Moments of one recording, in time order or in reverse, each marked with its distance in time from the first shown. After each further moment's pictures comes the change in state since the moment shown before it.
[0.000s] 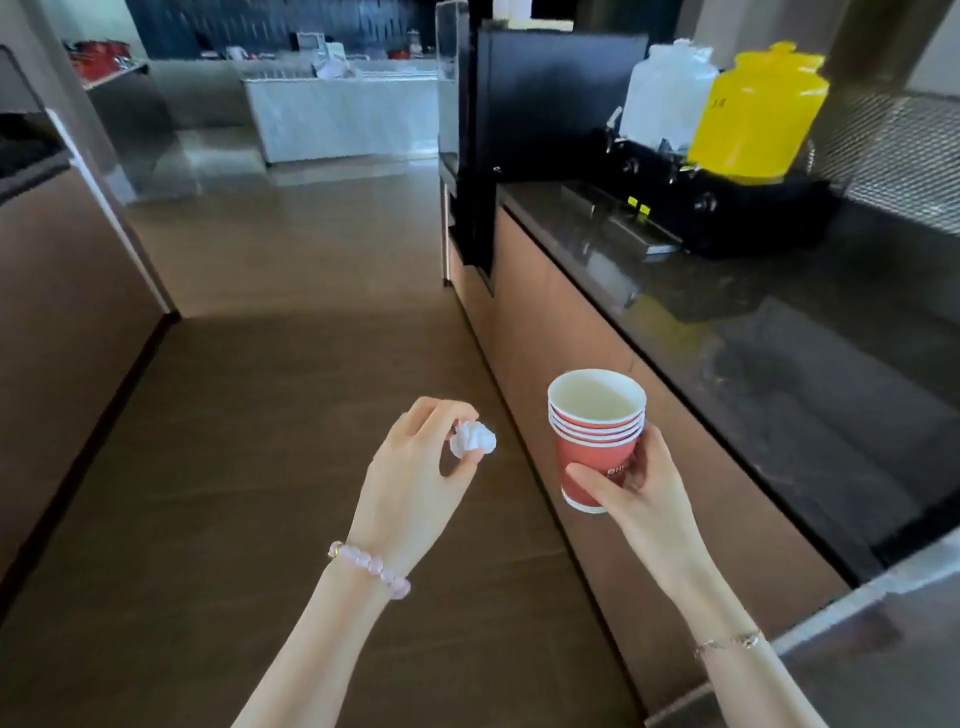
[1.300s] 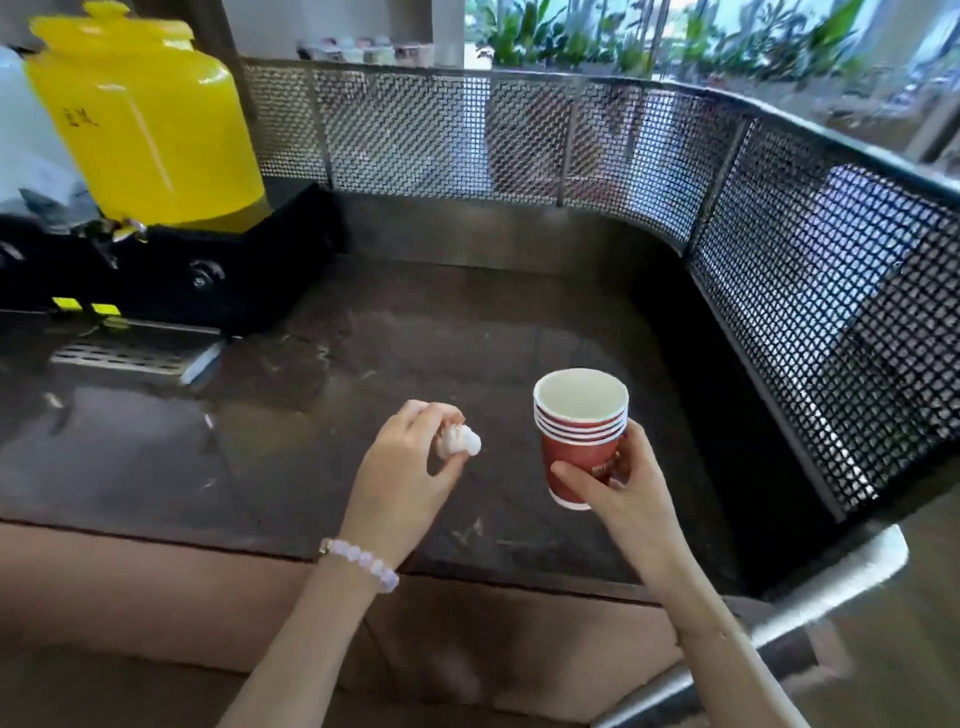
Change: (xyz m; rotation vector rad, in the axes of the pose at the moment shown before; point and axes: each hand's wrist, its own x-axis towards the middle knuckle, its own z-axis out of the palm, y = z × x) left_hand 0.365 0.103 0.376 -0.552 -0.668 0.768; right_hand 0.226 0.056 -0.188 -0.141 1.196 0.142
